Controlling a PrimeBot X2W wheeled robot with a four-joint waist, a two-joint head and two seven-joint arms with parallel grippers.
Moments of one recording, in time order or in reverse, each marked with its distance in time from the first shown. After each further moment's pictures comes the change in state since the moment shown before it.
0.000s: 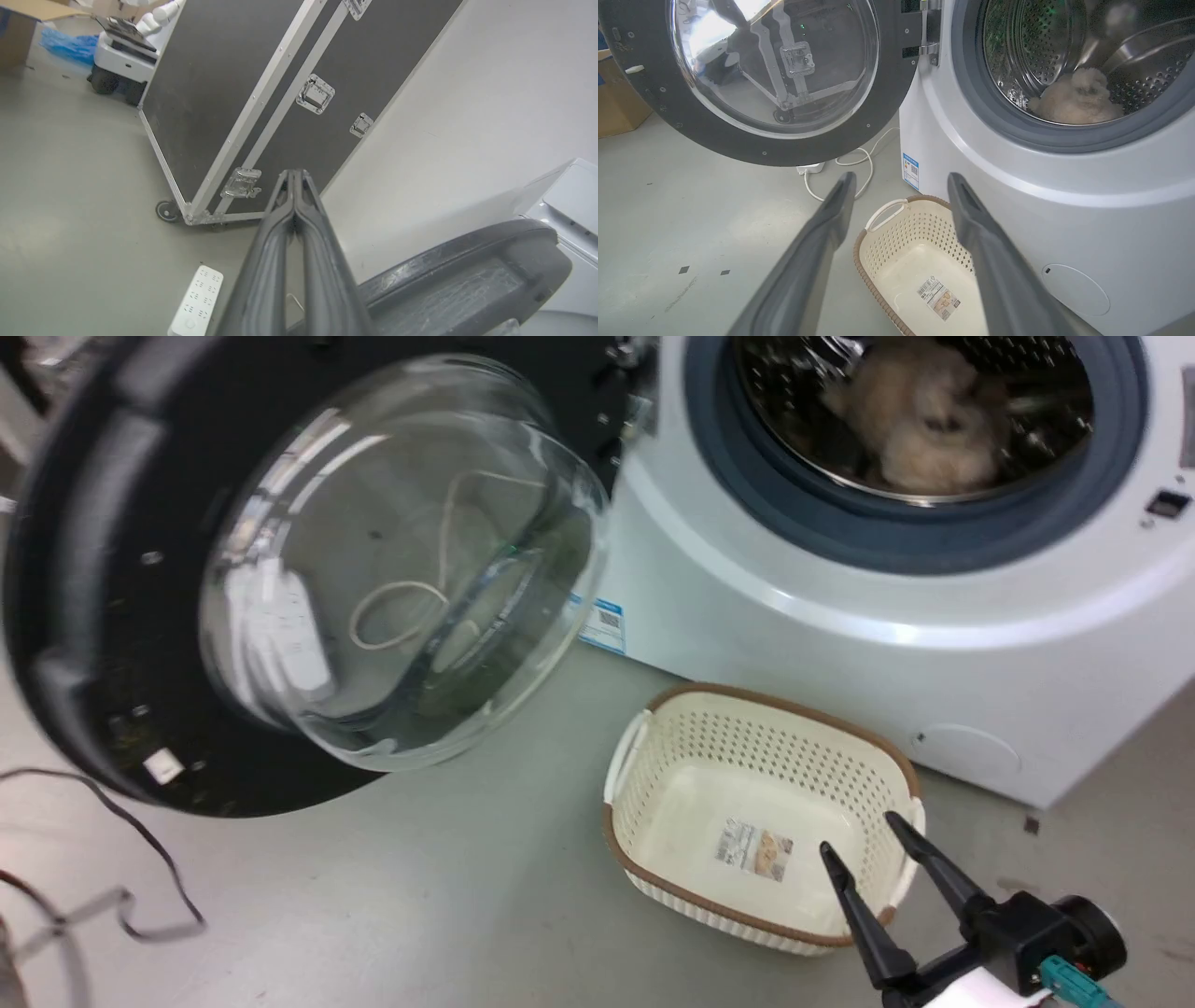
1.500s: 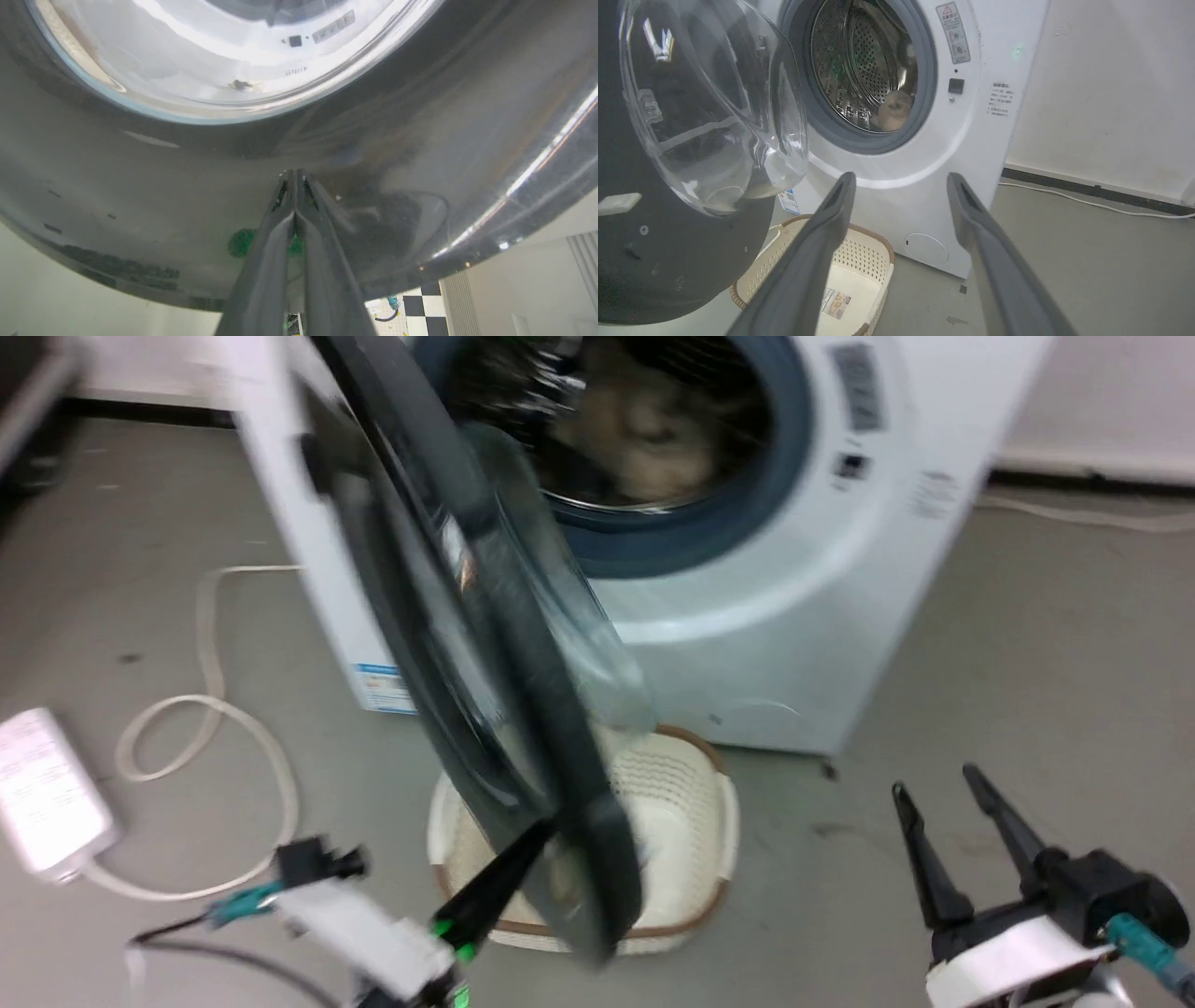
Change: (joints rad) left arm 0.404 -0.201 -0.591 -0.144 -0.823 -0.051 0.535; right arm -0.062 0.043 -0.159 0.060 -0.005 0.000 -0.025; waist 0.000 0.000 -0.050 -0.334
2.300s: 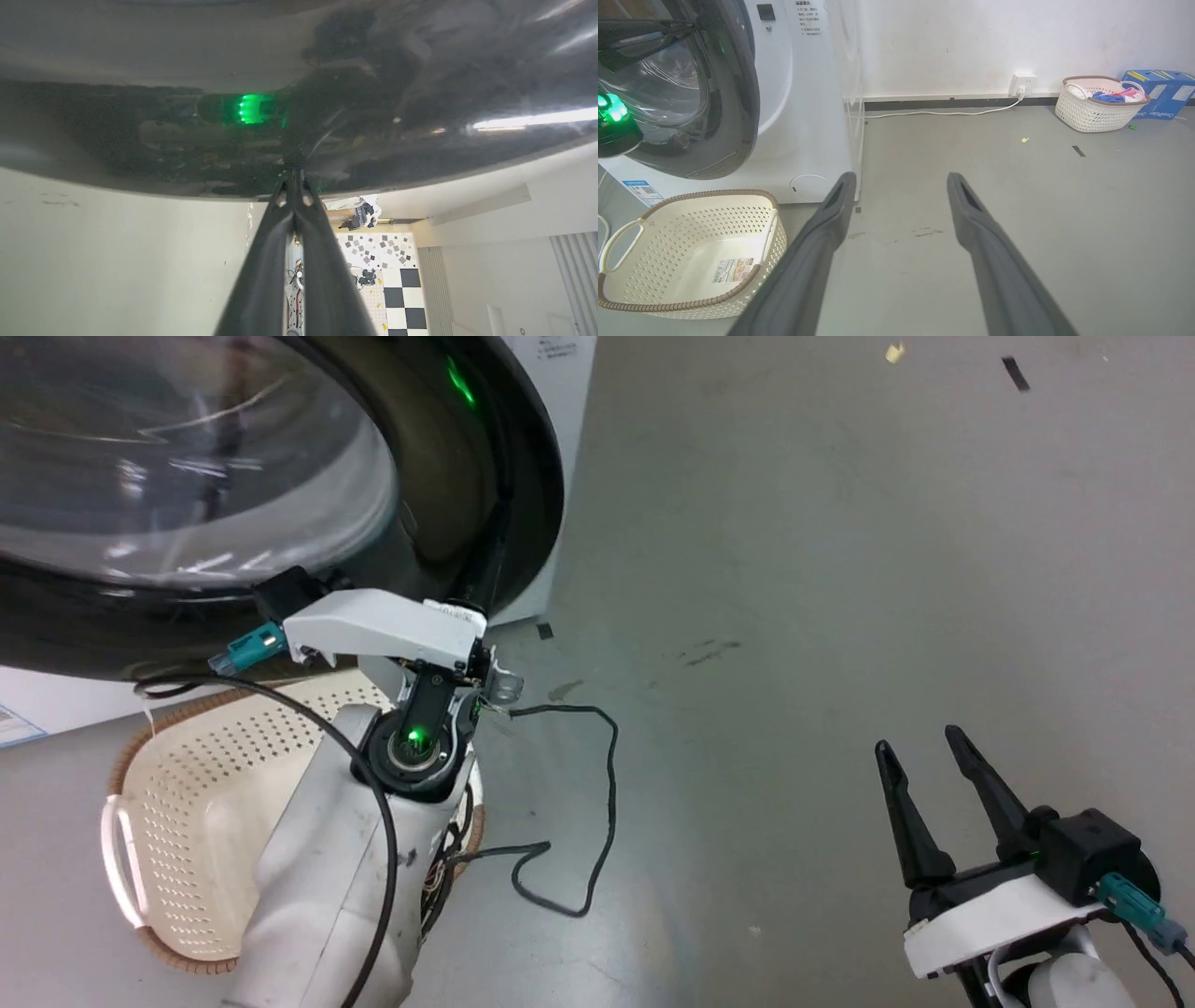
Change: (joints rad) left arm -0.730 -0.005 -0.177 0.640 -0.080 -0.061 -0.552; right arm -0.085 0.033 0.010 0.044 0.062 0.000 0.000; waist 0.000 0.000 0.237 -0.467
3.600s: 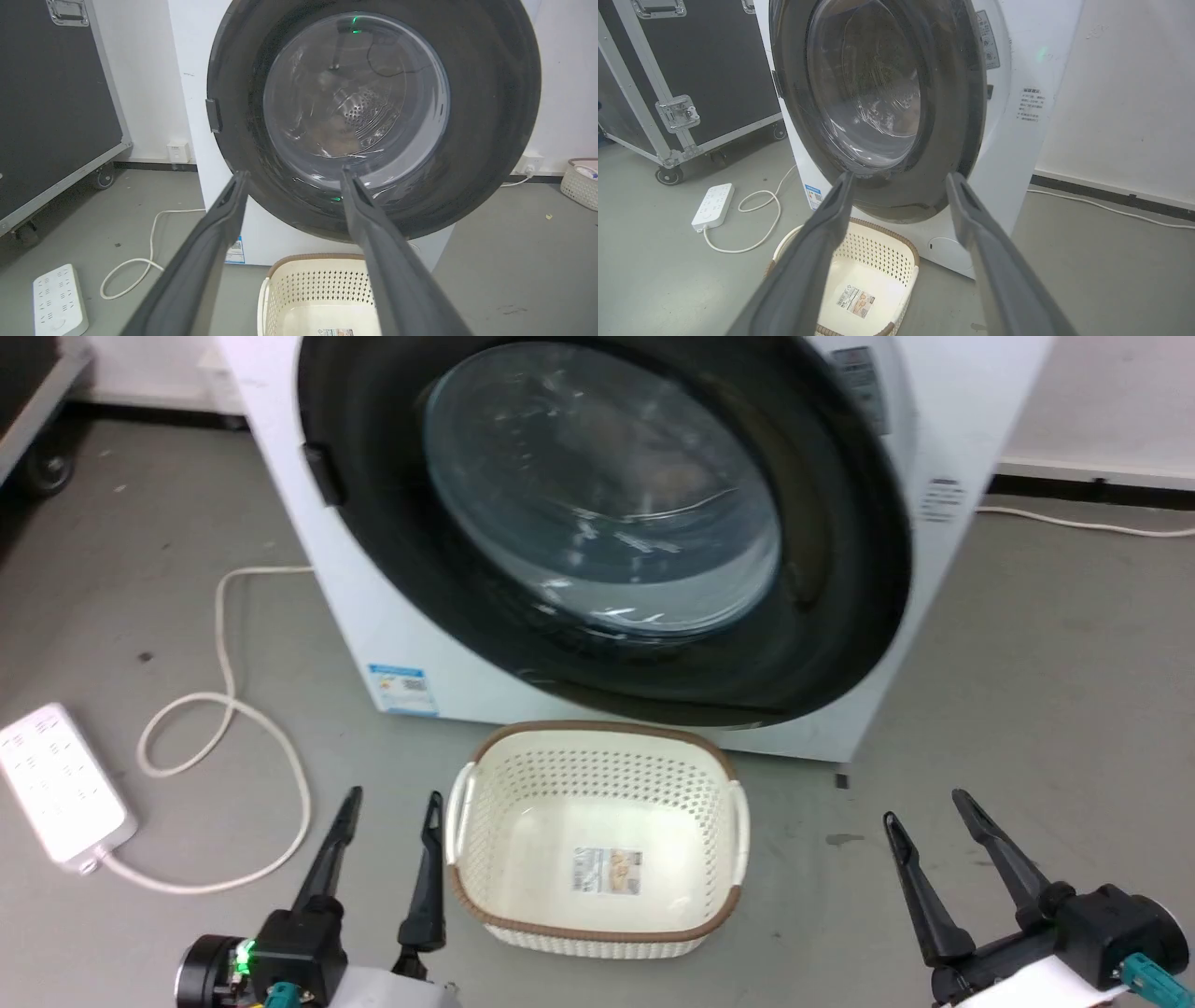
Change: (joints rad) left arm 0.748 0.114 0.081 -0.574 1.369 0.164 -0.216; right arm 0.161 -0.094 0.059 -0.146 0.032 0.000 0.000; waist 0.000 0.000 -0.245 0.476
